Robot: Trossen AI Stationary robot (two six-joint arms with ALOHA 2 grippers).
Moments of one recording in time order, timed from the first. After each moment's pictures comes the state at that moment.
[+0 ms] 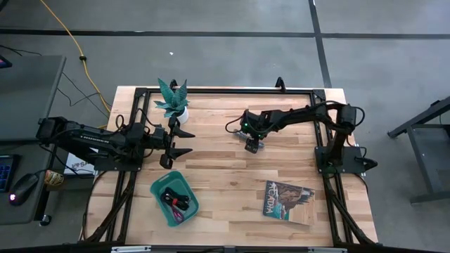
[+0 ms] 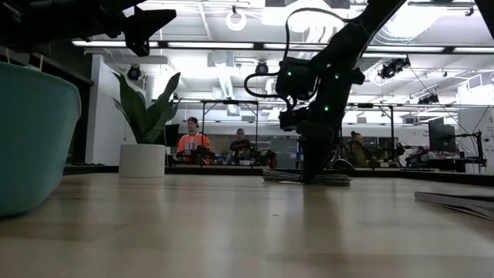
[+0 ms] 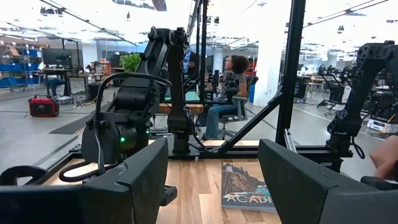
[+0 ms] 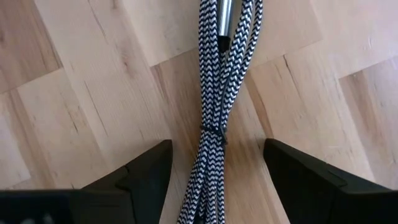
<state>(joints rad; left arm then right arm) 0.10 0.82 0.23 0.74 0.06 -0.03 -0.29 1.86 1.04 -0.46 -0.03 0.10</state>
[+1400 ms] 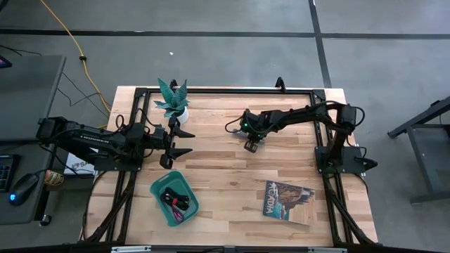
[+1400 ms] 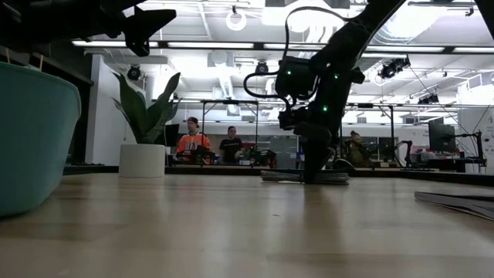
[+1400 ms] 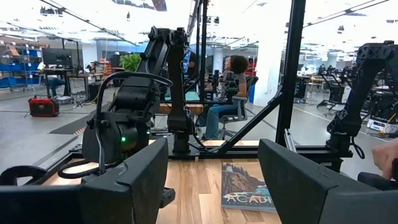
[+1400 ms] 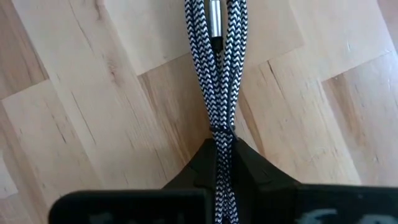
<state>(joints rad) 0.10 0.82 0.23 0.74 0.06 -0.03 -0.28 1.86 1.03 -0.48 0.02 0.13</state>
